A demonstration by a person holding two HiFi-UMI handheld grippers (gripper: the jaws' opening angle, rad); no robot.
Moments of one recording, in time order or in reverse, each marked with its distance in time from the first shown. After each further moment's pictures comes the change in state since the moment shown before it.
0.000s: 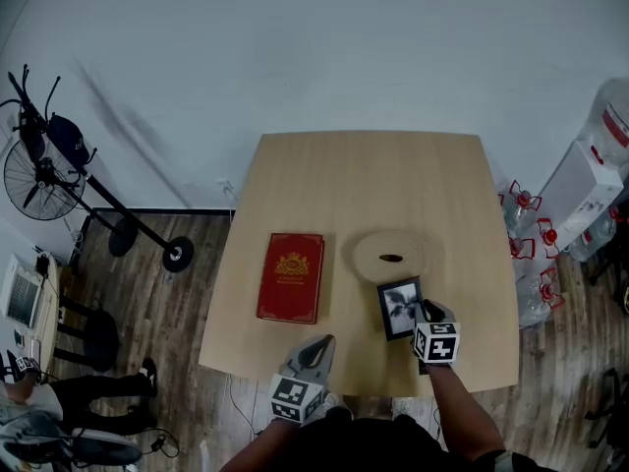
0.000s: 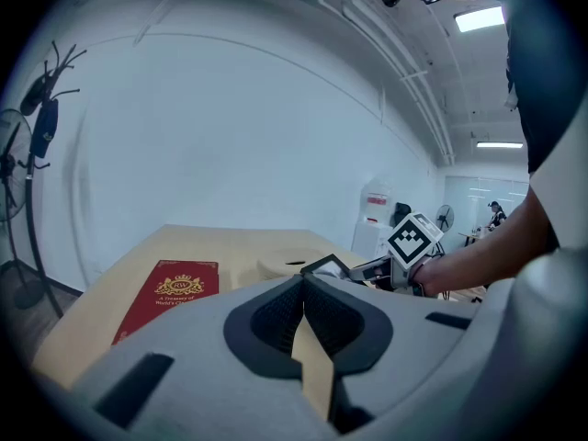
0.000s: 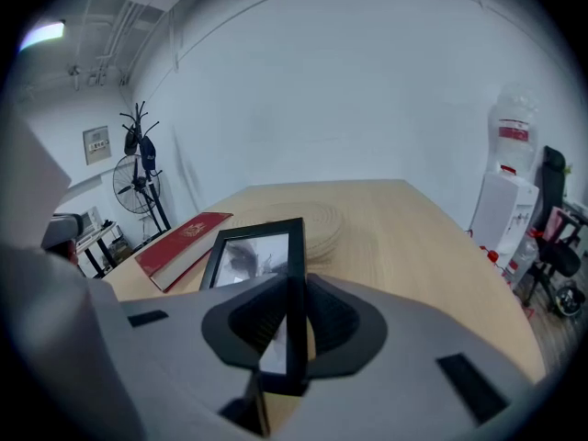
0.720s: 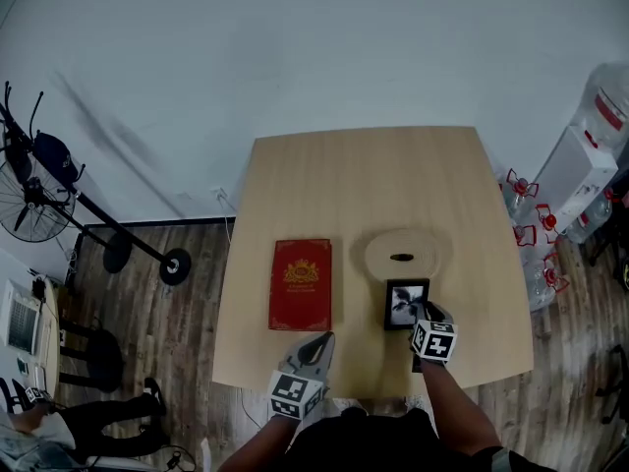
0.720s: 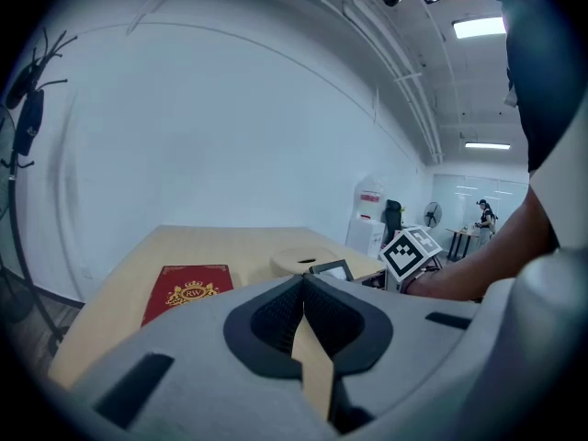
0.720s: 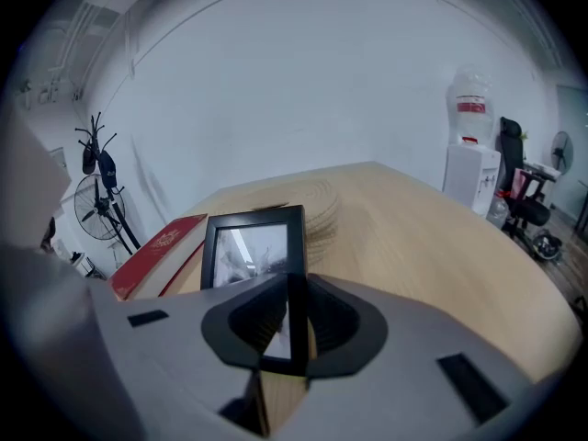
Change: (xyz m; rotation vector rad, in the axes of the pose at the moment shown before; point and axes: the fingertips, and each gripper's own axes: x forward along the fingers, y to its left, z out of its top) left arm -0.003 0.055 0.004 0.029 0.011 -0.074; right arm 0.031 0.019 -0.030 0.195 0.011 -0.157
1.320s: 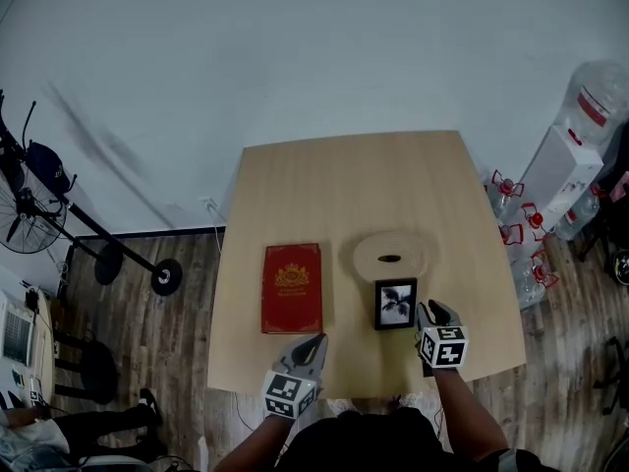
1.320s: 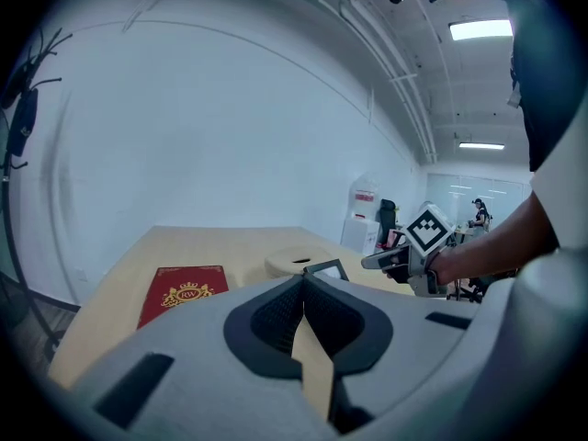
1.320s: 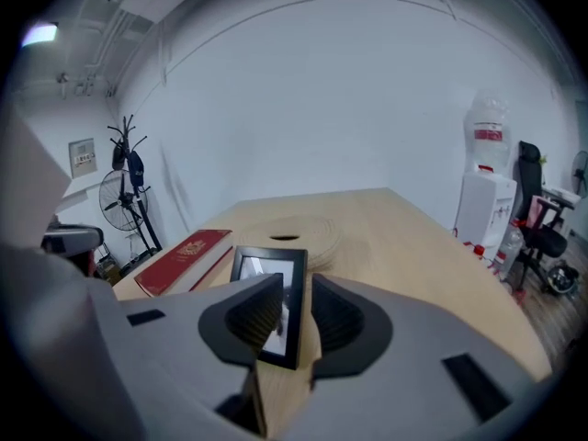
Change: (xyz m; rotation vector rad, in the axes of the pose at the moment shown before) left arm -0.003 -0.006 0.000 0.011 0.009 -0.034; right arm -0.059 -0.001 0.037 -0.112 -0.090 0.093
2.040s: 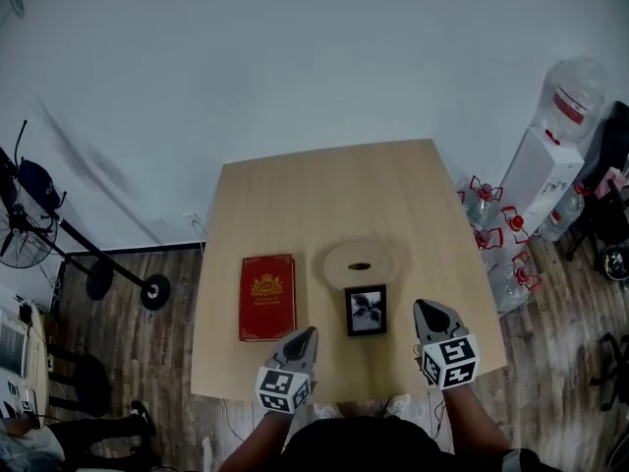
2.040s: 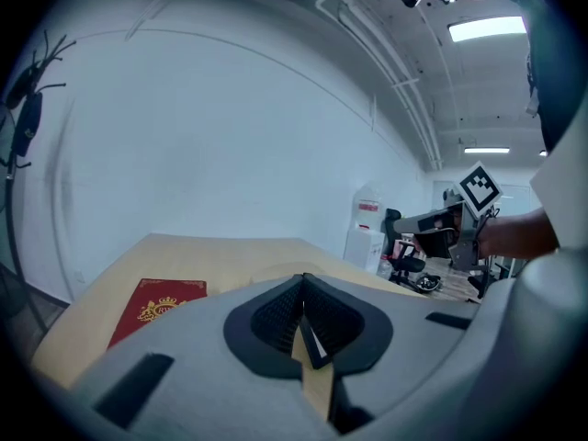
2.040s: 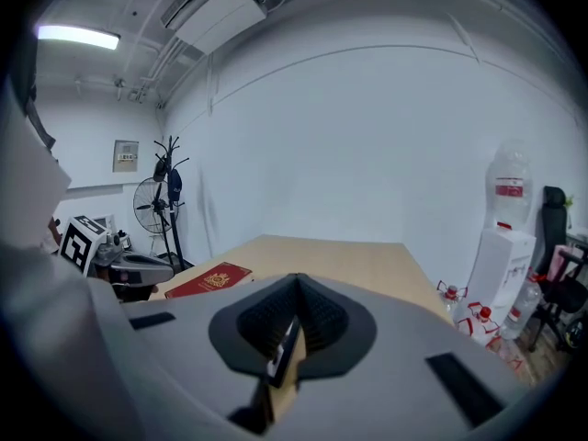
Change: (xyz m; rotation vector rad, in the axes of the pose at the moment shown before) left arm 0.037 -0.036 0.033 -0.020 -0.069 0.036; right arm -0.103 -0.005 0.097 -0.168 -0.210 0.128
